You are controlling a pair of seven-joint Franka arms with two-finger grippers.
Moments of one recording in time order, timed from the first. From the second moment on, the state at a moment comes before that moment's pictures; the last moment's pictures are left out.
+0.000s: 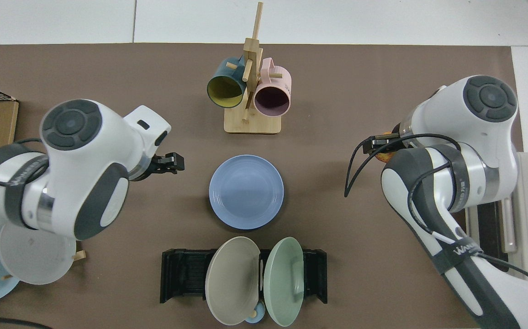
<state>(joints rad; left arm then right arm) 0.04 0.10 -0.35 -1.91 0.05 1.97 -0.42 0.28 0.20 -0.11 -1.83 0.02 2.04 0.15</state>
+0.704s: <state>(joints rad) 0.11 -0.03 -0.12 -1.75 -0.03 1.66 -0.10 0.60 0.22 -0.11 -1.86 0.02 2.07 0.65</state>
